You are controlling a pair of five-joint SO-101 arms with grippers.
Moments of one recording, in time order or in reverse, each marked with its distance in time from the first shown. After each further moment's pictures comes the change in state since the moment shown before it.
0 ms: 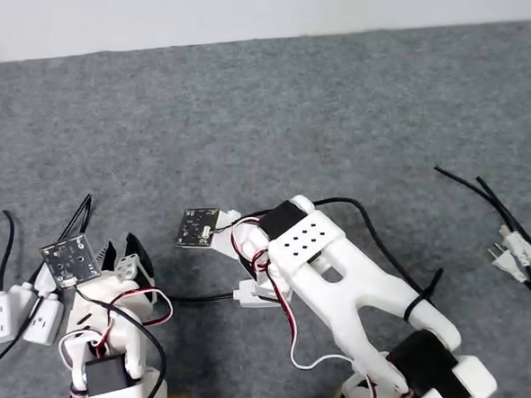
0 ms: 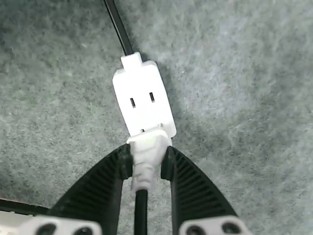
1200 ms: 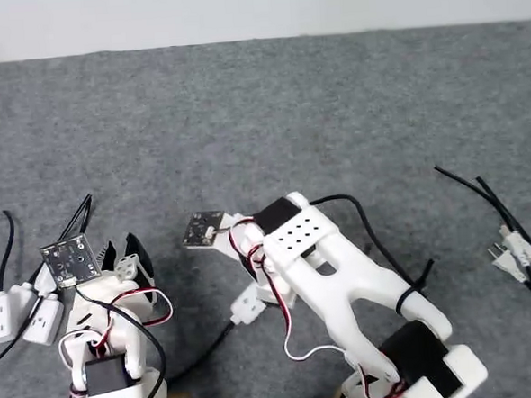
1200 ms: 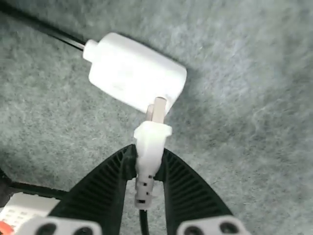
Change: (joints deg) left arm 0.0 0.0 0.0 0.0 0.0; right arm 0.1 1.5 -3.3 6.0 -3.4
